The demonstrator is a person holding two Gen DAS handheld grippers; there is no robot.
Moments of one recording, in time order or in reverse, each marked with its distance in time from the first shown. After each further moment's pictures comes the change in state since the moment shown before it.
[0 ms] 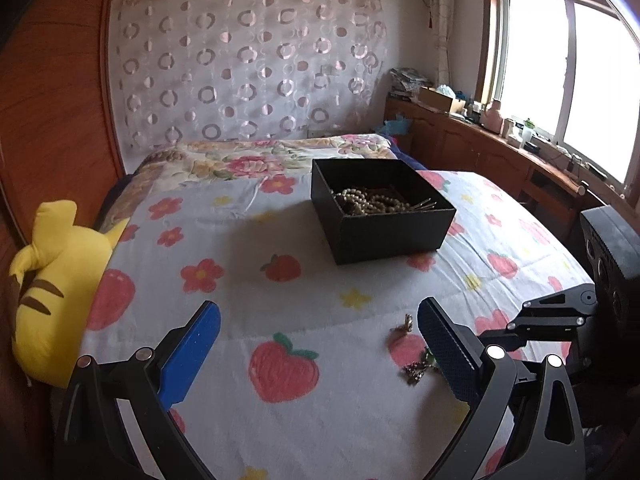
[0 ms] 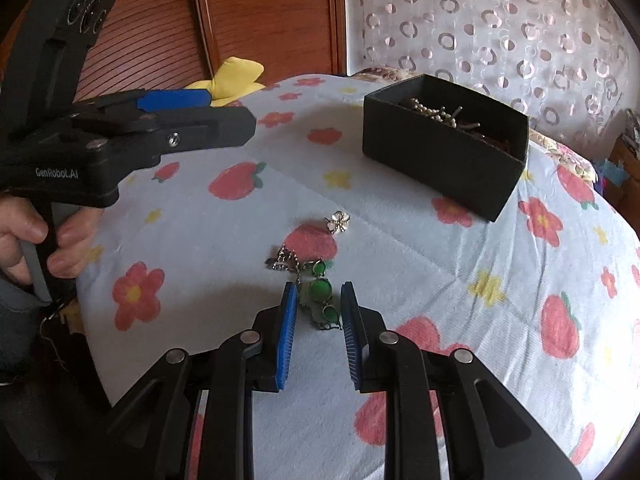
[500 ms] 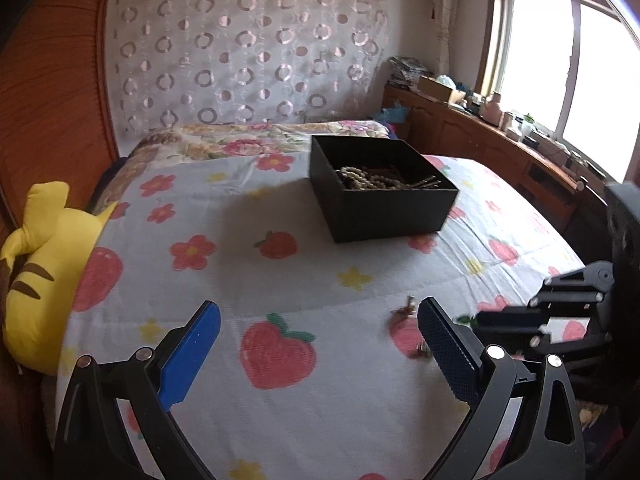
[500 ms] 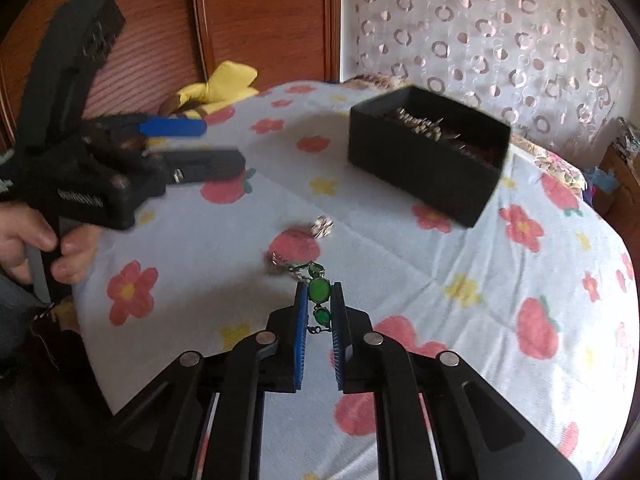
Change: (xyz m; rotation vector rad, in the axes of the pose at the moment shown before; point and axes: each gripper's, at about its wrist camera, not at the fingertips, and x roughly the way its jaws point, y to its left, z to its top) left arm 0.013 -0.001 -0.006 -0.013 0.054 -0.038; right arm -0.024 -0.008 -0.004 -0.011 -0.052 -0.045
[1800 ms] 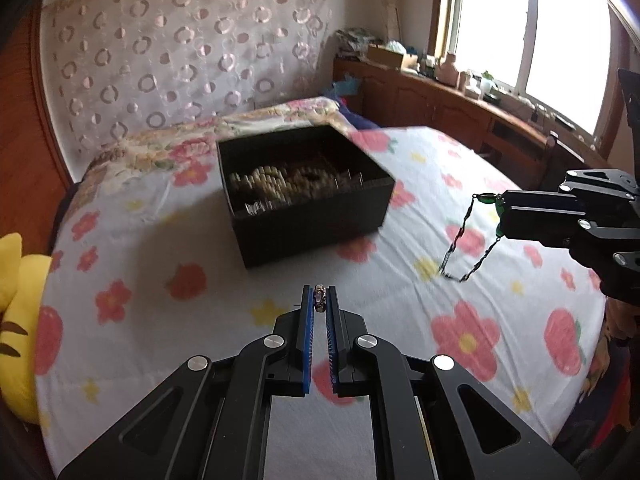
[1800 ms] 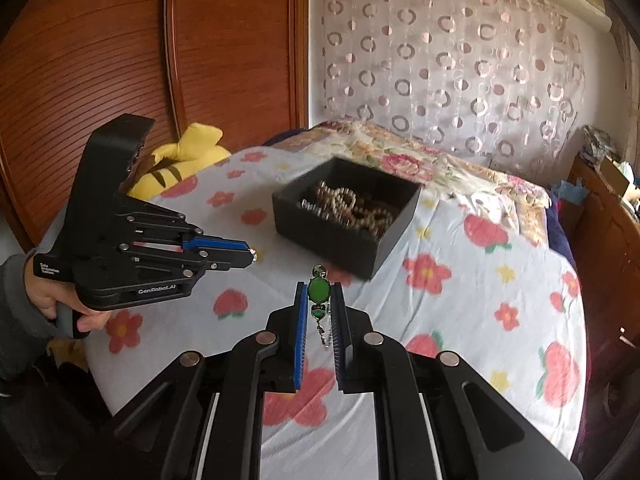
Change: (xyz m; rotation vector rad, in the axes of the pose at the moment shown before) left arm 0.033 -0.050 0.031 0.147 0.069 -0.093; right arm -0.065 -0.054 0.027 0.041 -0.154 -0.077
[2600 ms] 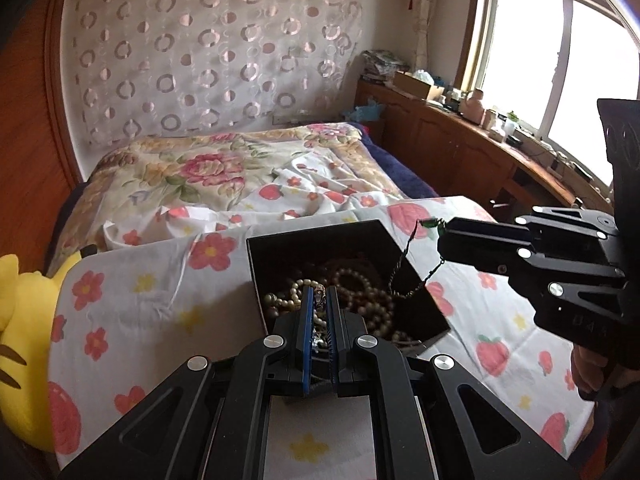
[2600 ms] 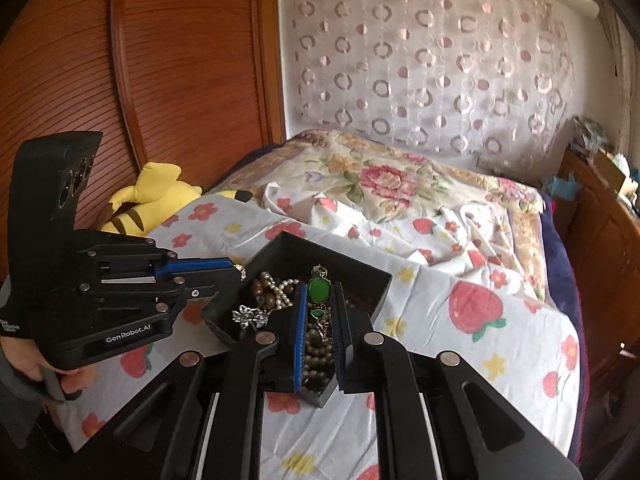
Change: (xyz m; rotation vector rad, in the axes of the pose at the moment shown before) left arm 0.036 0.042 0.089 -0.113 -0.037 0.013; right arm 0.078 -0.055 0.088 0.093 0.022 -0.037
